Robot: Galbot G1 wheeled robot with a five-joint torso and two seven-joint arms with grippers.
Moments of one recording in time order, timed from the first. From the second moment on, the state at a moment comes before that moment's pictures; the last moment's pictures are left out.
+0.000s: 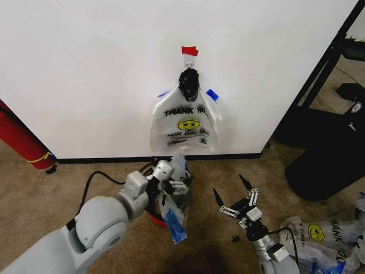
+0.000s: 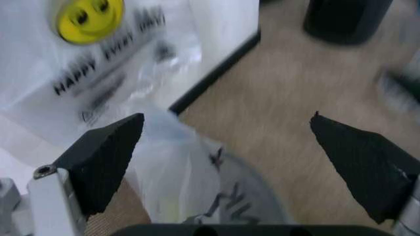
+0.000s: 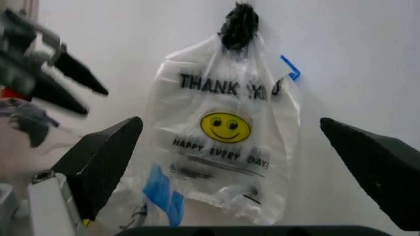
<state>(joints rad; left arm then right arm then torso) 0.85 -0.79 0.11 -2.27 -0.55 0.73 -0.10 -1.47 1.41 0.52 1.72 0.18 0.77 -0.45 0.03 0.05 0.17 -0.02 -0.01</state>
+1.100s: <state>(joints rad) 0.85 -0.86 0.06 -2.06 -0.83 0.73 -0.44 -1.47 1.44 0.48 1.72 0.16 0.70 -0.40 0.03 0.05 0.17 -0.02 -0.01</state>
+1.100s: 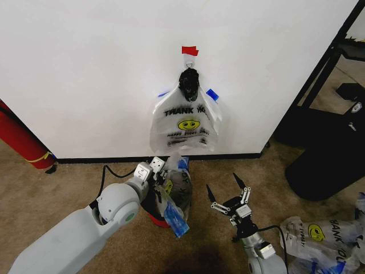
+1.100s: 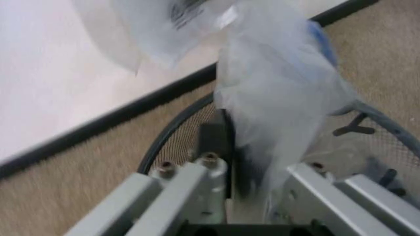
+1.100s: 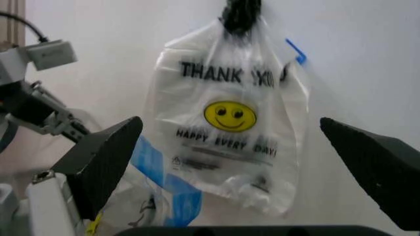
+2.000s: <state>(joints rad) 0.93 -0.91 -0.08 -1.90 -0.81 0.66 -0.29 -1.25 1.24 0.09 1.81 0.58 -0.02 0.04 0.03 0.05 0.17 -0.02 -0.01</state>
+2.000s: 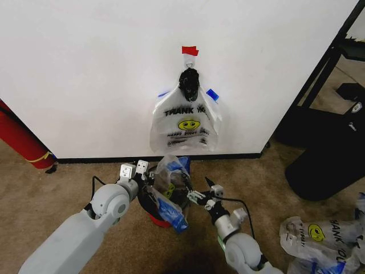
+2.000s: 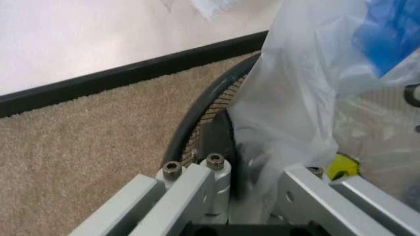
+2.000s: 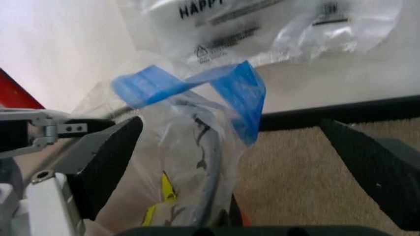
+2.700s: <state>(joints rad) 0.95 -0.91 -0.07 -1.90 -0.72 0.64 -0.23 -1.06 1.18 0.03 1.85 0.77 -0.45 0.08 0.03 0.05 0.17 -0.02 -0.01</state>
